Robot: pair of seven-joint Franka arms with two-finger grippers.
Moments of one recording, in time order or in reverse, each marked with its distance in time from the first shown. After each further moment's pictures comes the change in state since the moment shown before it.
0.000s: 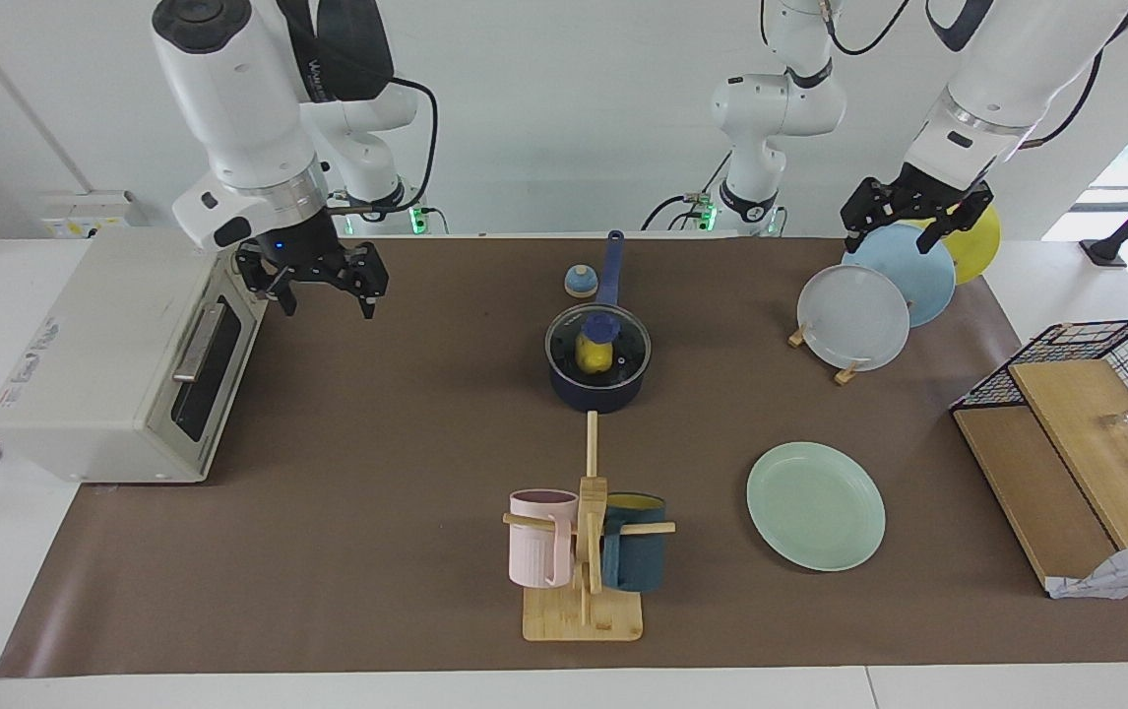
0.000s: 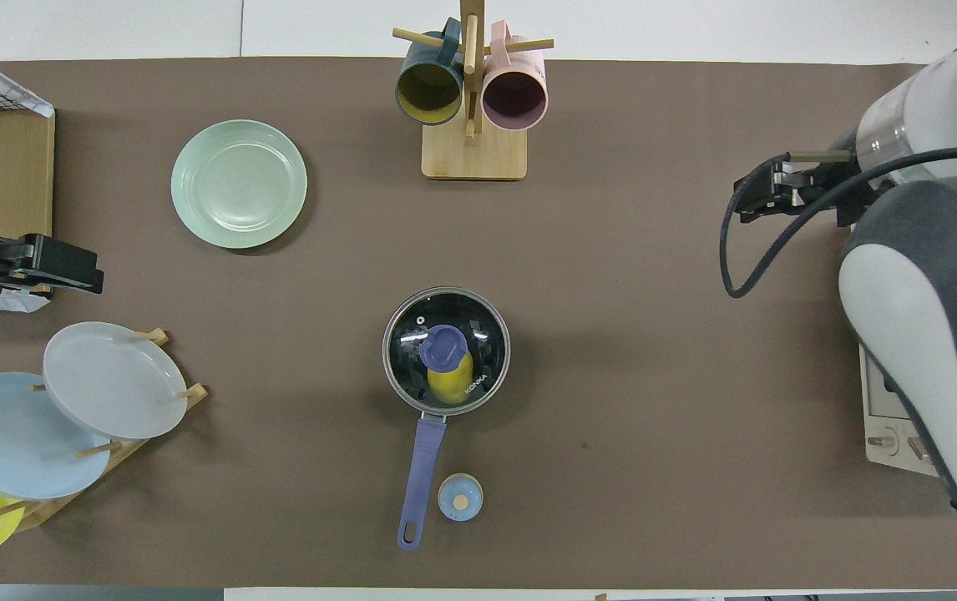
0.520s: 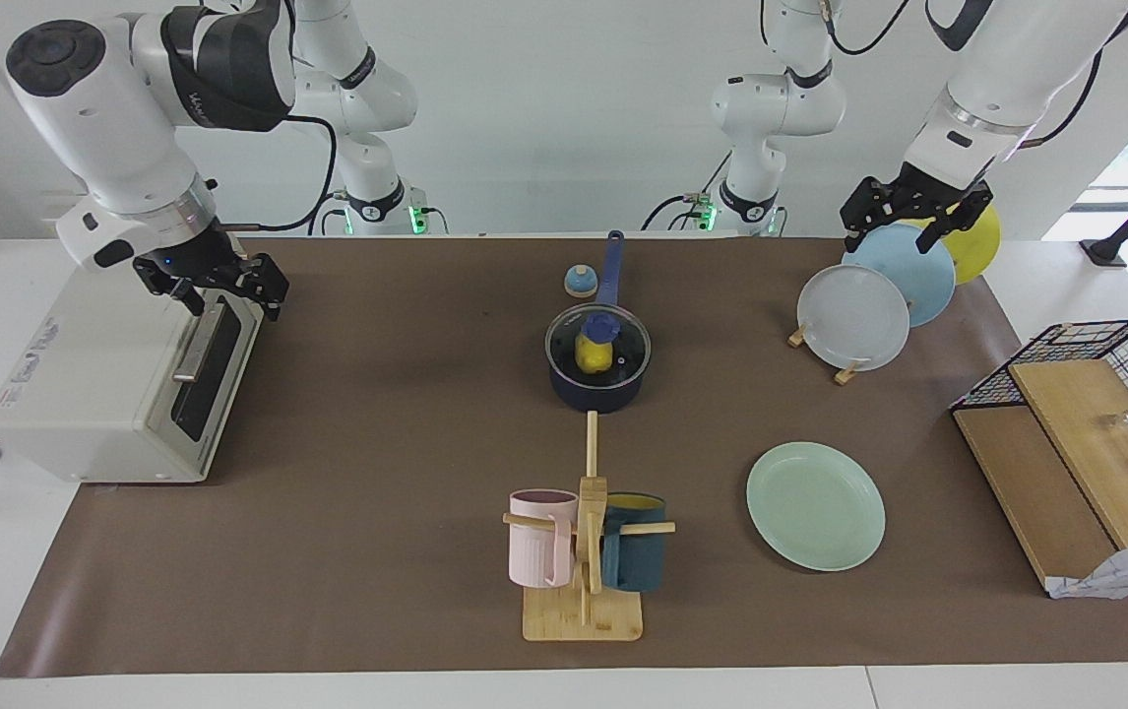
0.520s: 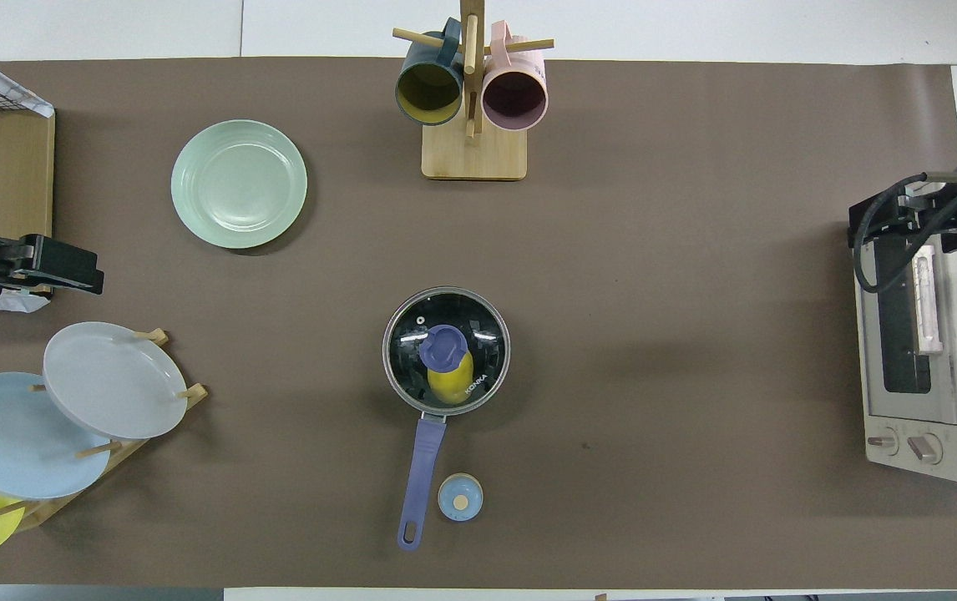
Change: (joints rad) left arm 0.000 -0.001 -0.001 0.000 0.000 -0.001 0.000; right arm -0.004 -0.058 -0.165 -0.112 0.000 -0.014 -0.136
